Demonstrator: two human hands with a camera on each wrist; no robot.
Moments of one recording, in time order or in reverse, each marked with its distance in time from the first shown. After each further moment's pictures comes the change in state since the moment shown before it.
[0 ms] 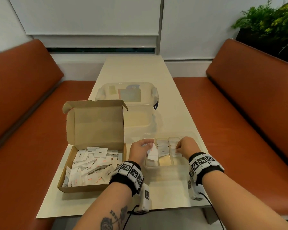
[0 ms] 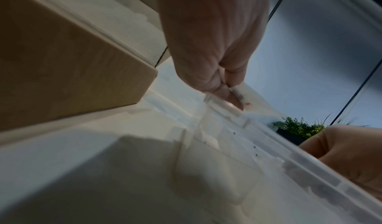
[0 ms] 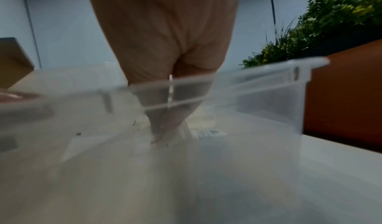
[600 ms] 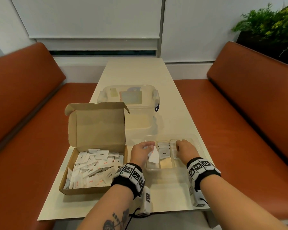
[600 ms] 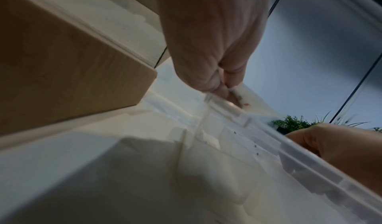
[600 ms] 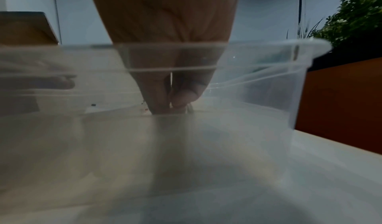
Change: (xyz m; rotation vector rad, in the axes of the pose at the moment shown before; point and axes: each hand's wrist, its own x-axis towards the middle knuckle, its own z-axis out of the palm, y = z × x) left_hand 0.002 -0.001 -0.001 0.064 -0.002 0.009; right_hand -0.003 -0.001 0.016 -0.180 0.110 -0.118
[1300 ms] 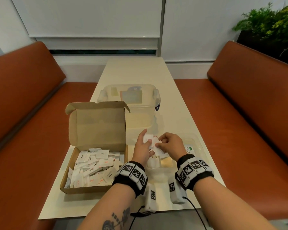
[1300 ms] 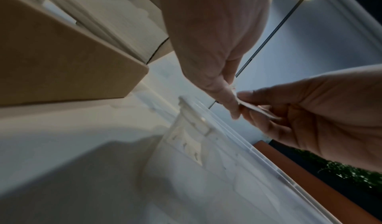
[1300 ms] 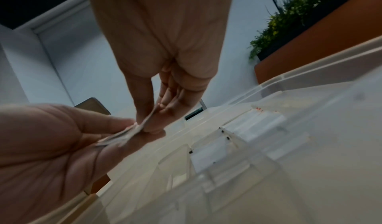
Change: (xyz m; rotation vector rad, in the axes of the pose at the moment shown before) left_hand 0.005 0.006 0.007 -0.359 -0.042 -0.040; right_hand -0.012 -0.059 -0.020 0.803 0.038 0.038
